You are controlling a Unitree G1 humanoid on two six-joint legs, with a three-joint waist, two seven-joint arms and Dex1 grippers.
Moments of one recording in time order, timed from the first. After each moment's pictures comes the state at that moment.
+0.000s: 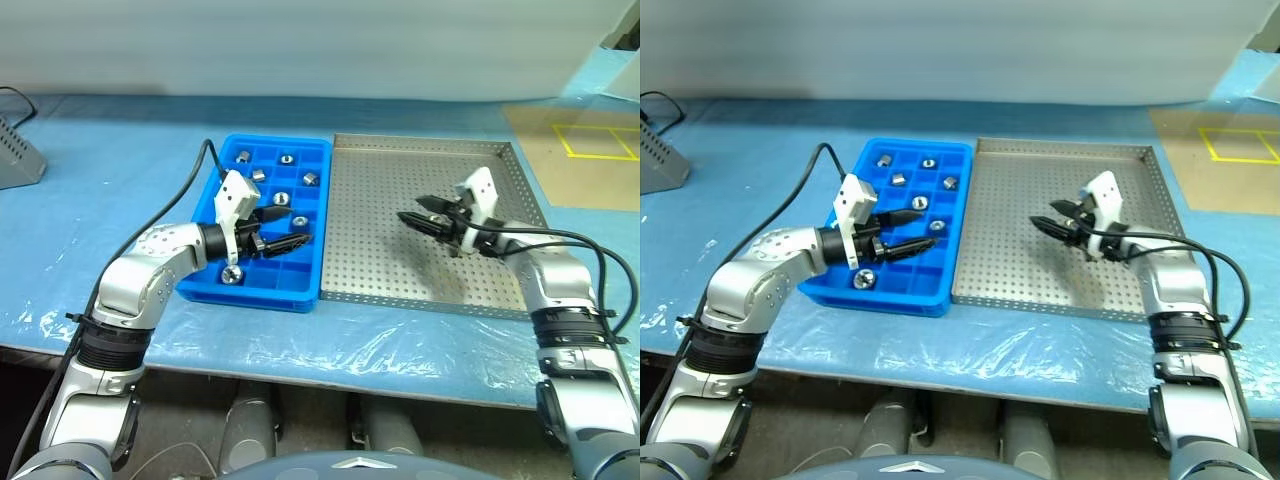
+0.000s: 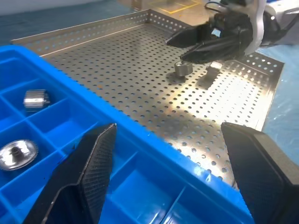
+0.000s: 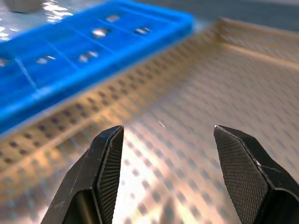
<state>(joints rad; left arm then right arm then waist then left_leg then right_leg) -0.47 0.51 -0.07 -0.17 -0.52 0.65 -0.85 -0.50 -0.61 -0.14 0.32 0.33 0.39 0.89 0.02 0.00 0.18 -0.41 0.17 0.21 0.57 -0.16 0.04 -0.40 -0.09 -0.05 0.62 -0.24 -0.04</state>
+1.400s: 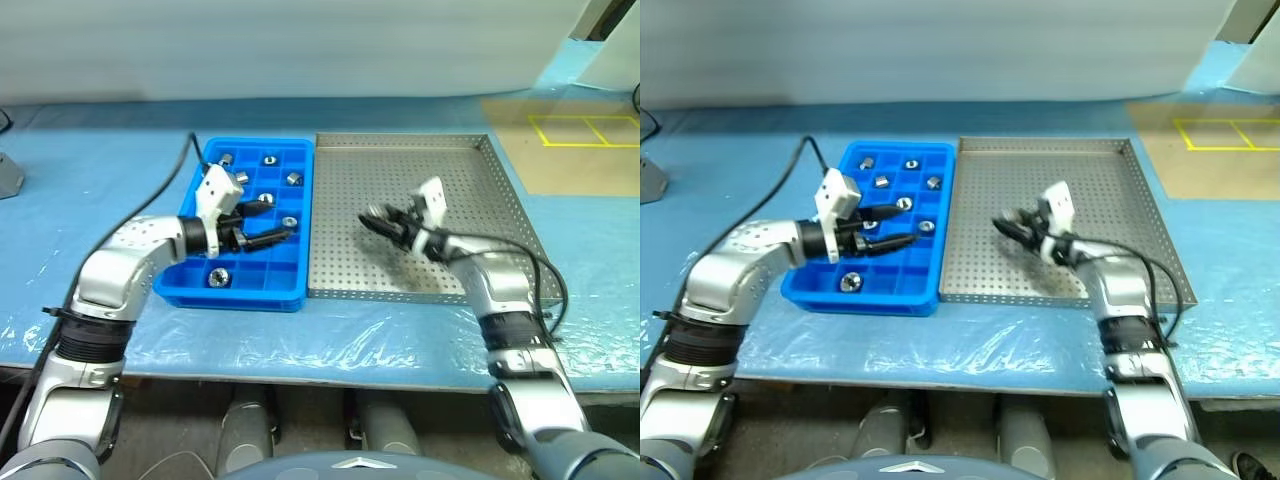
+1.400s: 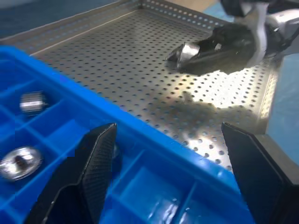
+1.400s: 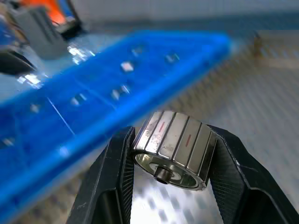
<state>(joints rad) -0.49 0.66 0.03 -0.09 -0.48 0.61 -0.90 -0.64 -0.29 -0.01 0.23 0.36 0.44 0.81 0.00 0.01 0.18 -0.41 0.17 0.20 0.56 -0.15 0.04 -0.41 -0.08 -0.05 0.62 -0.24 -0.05</state>
